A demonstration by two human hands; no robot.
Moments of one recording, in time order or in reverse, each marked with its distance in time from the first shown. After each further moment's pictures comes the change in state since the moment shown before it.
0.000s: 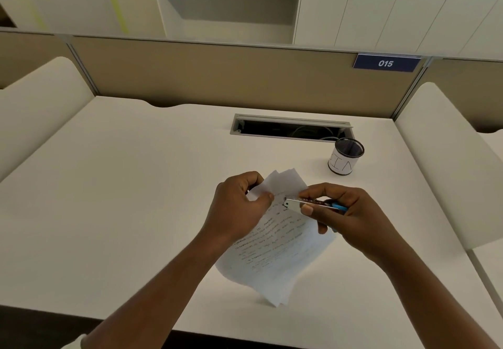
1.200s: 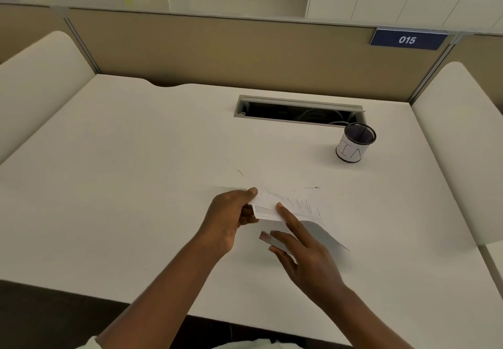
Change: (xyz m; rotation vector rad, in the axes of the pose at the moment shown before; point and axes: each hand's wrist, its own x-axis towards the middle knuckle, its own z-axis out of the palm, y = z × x) left_hand 0.004 -0.061 0.037 -0.717 0.014 -0.714; right_hand -0.027 0.119 0.087 -0.636 0.118 -0.421
